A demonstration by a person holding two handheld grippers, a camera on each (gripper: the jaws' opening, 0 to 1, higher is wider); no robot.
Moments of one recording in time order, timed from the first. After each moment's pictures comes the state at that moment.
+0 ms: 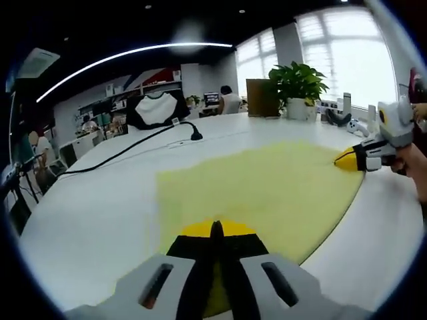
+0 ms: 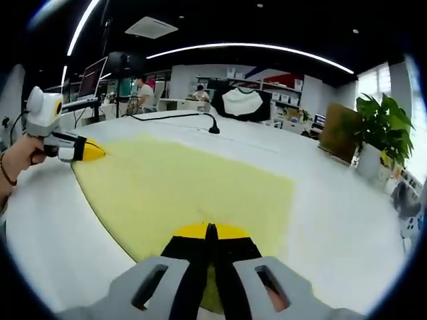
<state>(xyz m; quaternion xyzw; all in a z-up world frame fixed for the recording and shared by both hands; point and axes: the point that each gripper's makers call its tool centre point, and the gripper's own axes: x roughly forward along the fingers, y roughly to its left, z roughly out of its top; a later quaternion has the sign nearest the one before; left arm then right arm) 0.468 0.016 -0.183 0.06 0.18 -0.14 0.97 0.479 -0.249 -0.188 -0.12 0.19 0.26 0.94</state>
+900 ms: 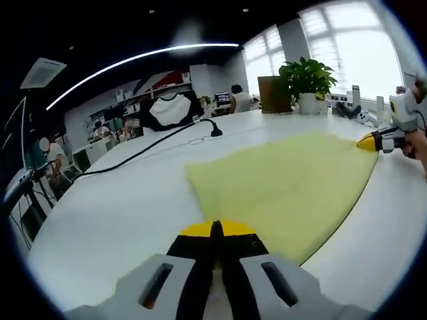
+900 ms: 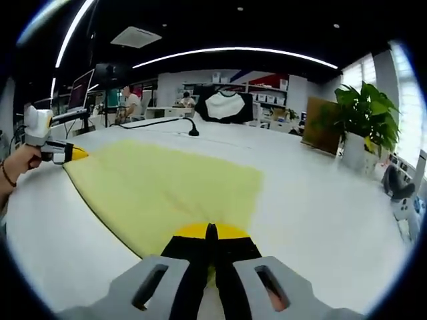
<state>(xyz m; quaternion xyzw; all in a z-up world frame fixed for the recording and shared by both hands) 0.455 0.047 -0.186 0.10 0.18 -0.10 0.97 0.474 -0.283 -0.185 -0.11 0.18 0.23 0.95</state>
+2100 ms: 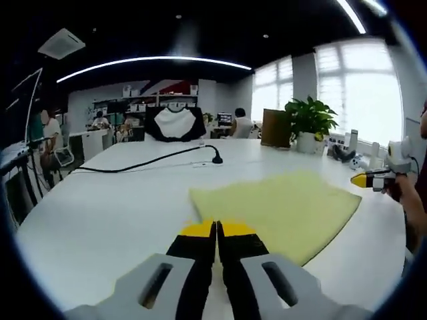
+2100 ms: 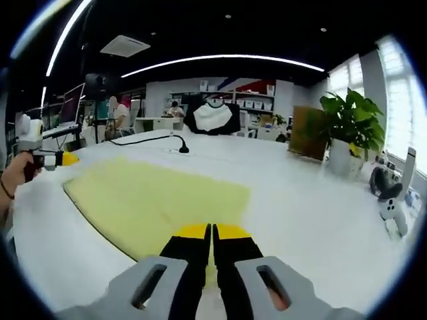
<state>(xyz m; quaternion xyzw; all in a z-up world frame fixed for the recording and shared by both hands) 0.434 0.058 -0.117 -0.02 0.11 -0.12 0.99 0.454 -0.295 -0.127 -0.07 0.14 0.19 0.97</state>
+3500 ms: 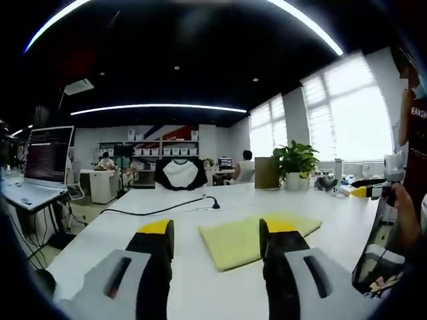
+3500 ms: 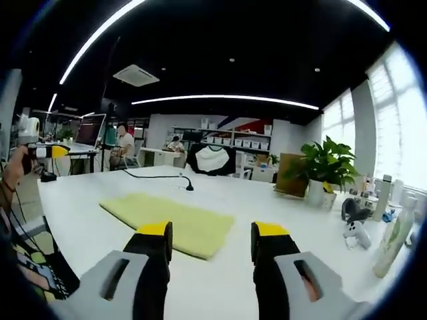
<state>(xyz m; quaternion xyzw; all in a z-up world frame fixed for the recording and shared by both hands) 0.282 0.078 -0.021 -0.01 -0.02 -0.11 0.99 0.326 -0.336 -0.050 -0.07 0.02 0.18 0.98</state>
